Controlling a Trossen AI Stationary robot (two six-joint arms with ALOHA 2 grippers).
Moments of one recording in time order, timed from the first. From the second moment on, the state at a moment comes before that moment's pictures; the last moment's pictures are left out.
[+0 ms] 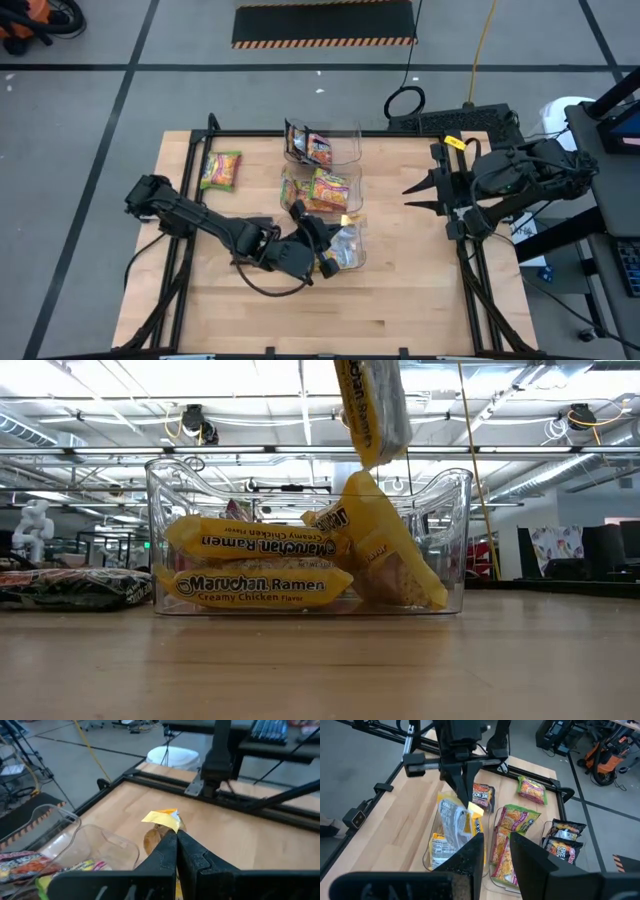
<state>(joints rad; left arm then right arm) -0.40 1.75 1.56 -0.33 -0.83 -0.37 0.29 1.19 1.78 -1.18 0.24 -0.11</state>
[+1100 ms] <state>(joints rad) -0.39 1.90 1.56 -0.25 -0.92 -0.45 0.29 1.19 1.78 -1.18 0.24 -0.12</state>
